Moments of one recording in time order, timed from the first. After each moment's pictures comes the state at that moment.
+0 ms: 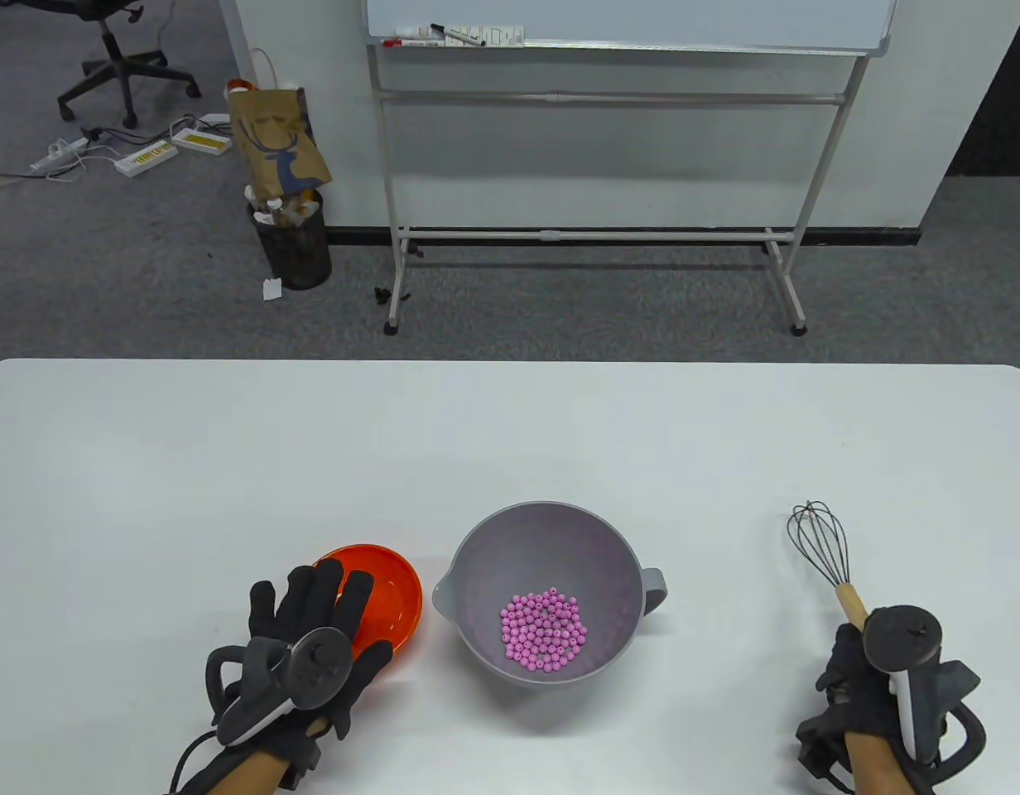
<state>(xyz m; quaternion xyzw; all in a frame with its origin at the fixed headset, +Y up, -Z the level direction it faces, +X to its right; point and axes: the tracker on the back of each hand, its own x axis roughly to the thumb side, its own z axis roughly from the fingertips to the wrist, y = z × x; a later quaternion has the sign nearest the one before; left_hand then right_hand) -0.240 -0.711 -0.293 0.04 -0.10 0.03 0.99 0.328 -0.711 -0.271 -0.36 -0.15 0.90 0.19</state>
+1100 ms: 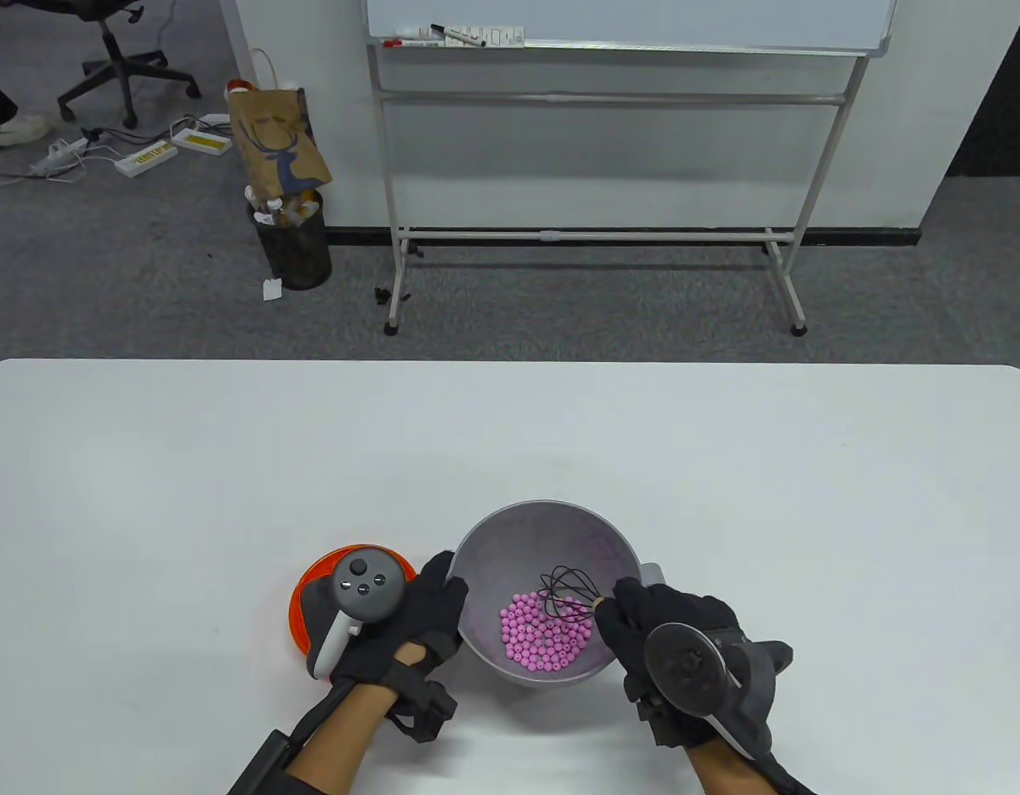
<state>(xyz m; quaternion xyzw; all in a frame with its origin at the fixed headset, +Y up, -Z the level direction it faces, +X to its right) -0.170 -0.717 -0.348 -0.05 -0.05 0.37 0.93 0.131 -0.629 -0.265 0.04 -0.27 0.95 0.15</state>
